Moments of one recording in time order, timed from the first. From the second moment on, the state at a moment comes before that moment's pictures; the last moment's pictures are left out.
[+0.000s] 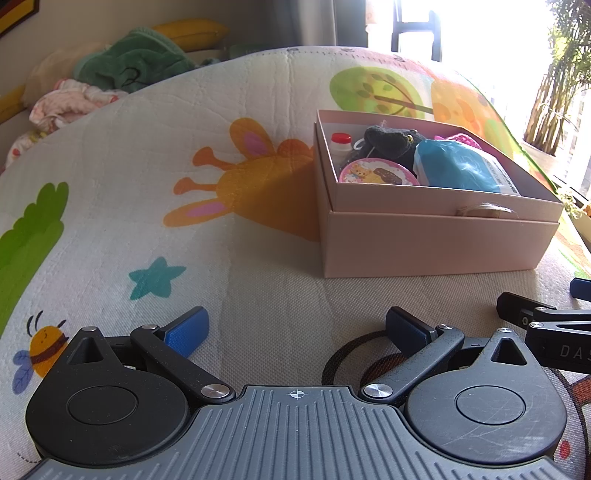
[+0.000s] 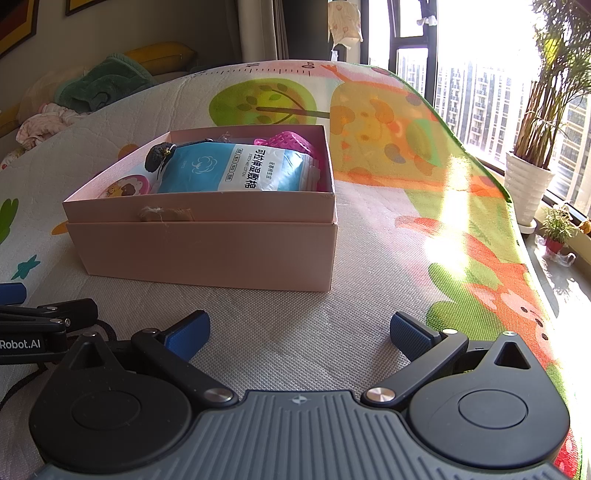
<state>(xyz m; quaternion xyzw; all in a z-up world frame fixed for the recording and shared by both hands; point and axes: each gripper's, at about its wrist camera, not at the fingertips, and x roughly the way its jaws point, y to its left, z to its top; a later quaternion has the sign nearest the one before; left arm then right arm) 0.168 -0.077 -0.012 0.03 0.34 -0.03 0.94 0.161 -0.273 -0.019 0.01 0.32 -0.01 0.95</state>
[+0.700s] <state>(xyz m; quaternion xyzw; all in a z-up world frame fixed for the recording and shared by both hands) 0.173 -0.077 -0.007 0.02 0.37 -0.04 0.93 0.161 -0.272 -0.019 0.01 0.32 -0.01 0.95</state>
